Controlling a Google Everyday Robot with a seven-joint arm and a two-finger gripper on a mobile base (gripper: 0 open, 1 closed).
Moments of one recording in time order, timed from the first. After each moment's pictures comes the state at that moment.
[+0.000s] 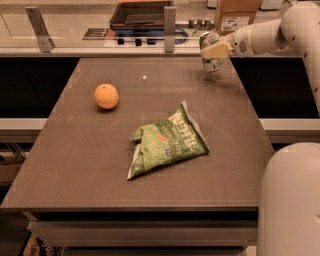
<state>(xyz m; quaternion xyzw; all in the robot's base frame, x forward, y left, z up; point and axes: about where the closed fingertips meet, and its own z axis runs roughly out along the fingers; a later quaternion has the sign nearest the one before) 0.818 -0.189 0.907 -0.36 0.76 0.19 0.50</state>
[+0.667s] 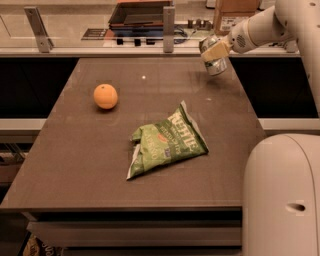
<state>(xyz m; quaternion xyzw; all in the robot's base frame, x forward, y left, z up) 0.806 -0.192 0.902 -0.38 0.81 0.15 0.42</state>
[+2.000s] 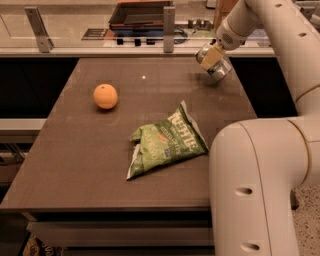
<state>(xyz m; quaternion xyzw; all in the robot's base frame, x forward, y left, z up) 0.793 -0.191 0.882 -0.44 0.85 0.02 0.27</state>
